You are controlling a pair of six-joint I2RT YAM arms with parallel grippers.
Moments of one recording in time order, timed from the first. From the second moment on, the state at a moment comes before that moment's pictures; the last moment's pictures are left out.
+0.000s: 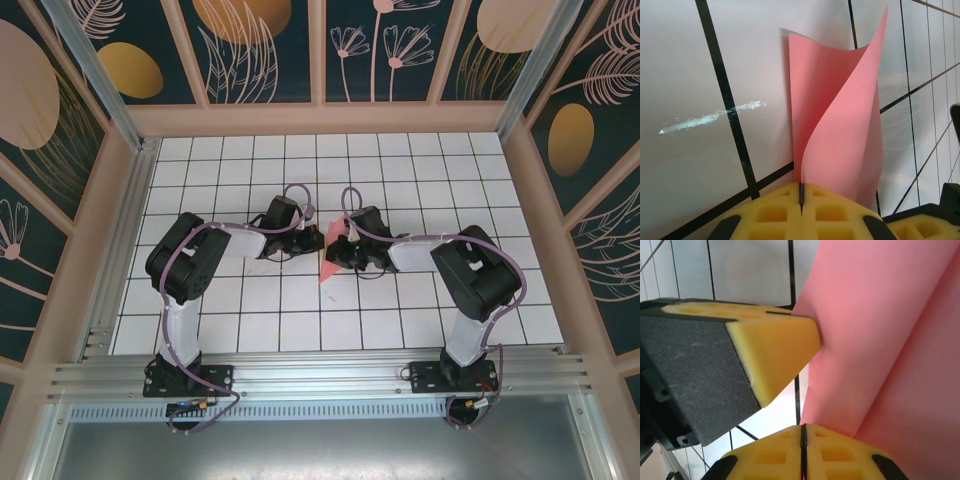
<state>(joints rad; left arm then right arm) -0.55 2.02 1.02 0.19 0.52 -0.68 0.61 1.78 0.82 0.11 -0.44 0.85</state>
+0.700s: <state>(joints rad) -0.56 2.00 1.02 0.20 0.53 -0.71 0.59 1.80 0.81 0.11 -0.39 0.92</state>
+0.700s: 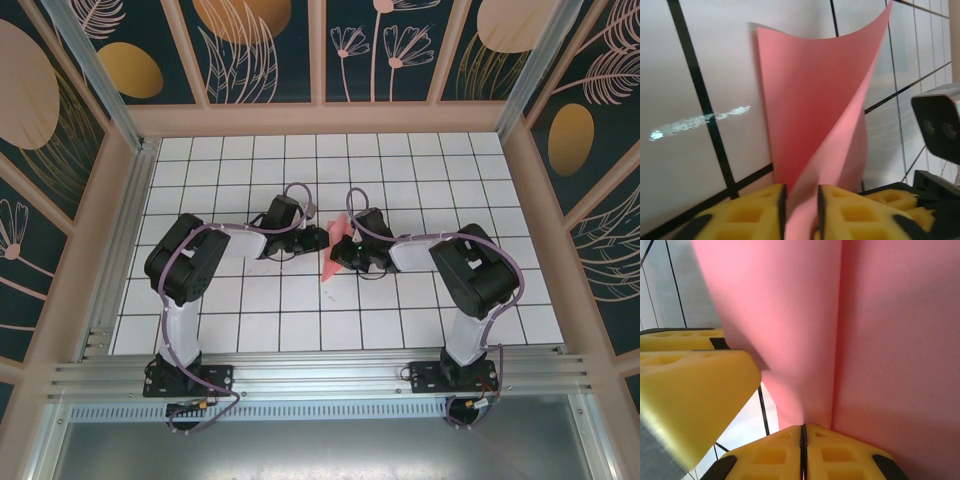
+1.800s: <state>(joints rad) -0.65 1.78 0.63 0.57 0.39 -0.83 0.56 1.76 0.81 0.22 -0.39 0.99</state>
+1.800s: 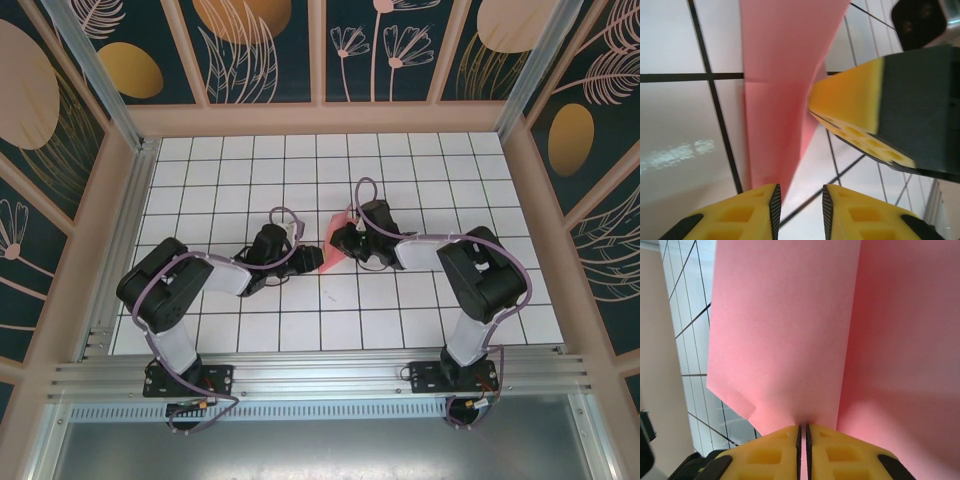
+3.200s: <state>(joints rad) -0.65 1.96 0.83 0.53 0.41 -0.68 0.51 1.76 0.89 0.16 -0.40 0.86</state>
